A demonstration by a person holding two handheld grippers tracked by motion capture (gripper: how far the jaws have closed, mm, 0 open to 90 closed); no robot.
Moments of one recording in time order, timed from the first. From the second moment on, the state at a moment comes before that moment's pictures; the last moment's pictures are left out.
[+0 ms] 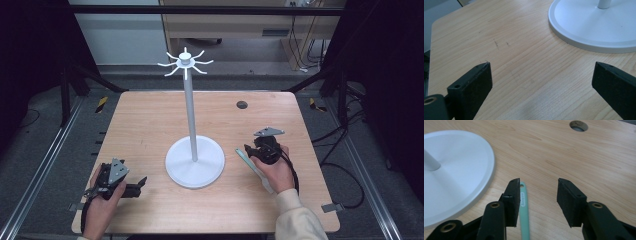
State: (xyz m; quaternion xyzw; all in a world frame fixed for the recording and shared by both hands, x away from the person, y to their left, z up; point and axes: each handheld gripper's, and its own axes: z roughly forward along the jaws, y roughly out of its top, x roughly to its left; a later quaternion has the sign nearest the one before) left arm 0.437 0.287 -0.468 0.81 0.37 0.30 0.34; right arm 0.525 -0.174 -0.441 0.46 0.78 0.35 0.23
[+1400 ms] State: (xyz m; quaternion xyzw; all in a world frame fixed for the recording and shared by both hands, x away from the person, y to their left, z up) left arm 0.436 0.285 -0.469 0.81 0.37 0.30 0.34; right arm 0.537 -0.143 -0.481 0.42 0.86 0.25 0.17
